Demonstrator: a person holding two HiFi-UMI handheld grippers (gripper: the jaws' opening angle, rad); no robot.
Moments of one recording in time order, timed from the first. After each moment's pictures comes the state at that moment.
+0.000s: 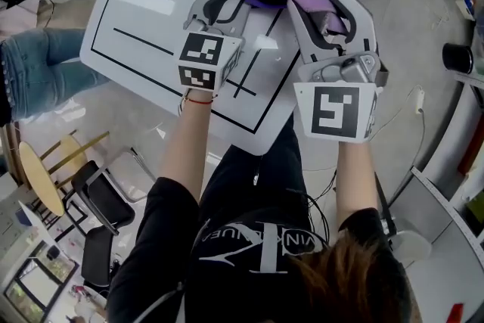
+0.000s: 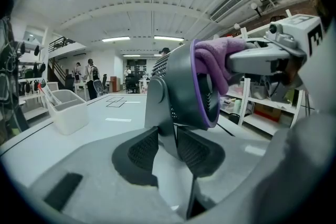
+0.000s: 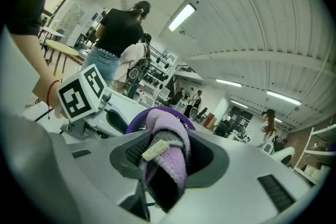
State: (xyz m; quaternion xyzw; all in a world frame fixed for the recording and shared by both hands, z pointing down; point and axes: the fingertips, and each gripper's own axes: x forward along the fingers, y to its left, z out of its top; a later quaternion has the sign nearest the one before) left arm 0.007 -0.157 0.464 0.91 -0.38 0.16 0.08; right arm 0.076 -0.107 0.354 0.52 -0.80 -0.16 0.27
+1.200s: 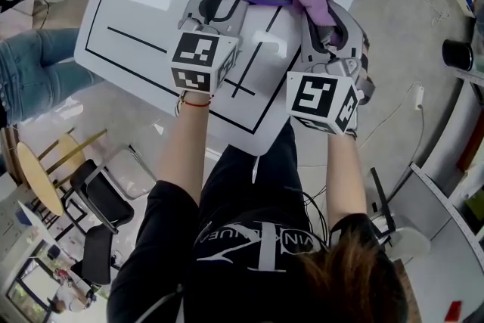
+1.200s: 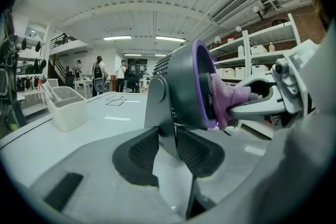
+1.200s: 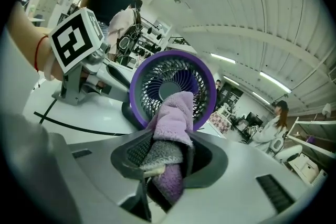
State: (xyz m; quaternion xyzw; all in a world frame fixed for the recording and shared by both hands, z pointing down) left arm 0.006 -0.158 0.466 0.91 -0.38 0.15 0.09; right arm 0.109 -0.101 0.434 0.58 -0.72 -0.09 0.37
